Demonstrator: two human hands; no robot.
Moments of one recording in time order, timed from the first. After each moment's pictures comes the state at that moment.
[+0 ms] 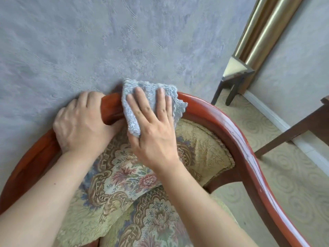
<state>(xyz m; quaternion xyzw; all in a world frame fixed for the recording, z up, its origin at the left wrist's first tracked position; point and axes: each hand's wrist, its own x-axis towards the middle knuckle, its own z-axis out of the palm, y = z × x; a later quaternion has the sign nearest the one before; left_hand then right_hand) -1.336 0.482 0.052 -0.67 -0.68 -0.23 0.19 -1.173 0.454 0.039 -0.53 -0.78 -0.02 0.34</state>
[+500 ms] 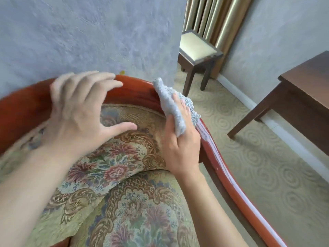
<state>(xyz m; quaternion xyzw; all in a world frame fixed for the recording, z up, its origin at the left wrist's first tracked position) -1.250 0.470 0.062 -0.84 -0.47 -0.25 0.09 -1.046 0.399 0.013 -0.62 -0.55 0.15 0.54</state>
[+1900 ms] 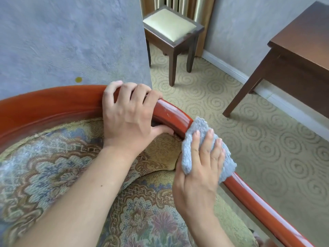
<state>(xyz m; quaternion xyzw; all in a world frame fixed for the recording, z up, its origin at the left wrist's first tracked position) -1.115 0.499 0.016 -0.87 -0.41 -0.19 0.18 -1.026 0.347 -0.045 -0.84 -0.45 0.01 0.30</state>
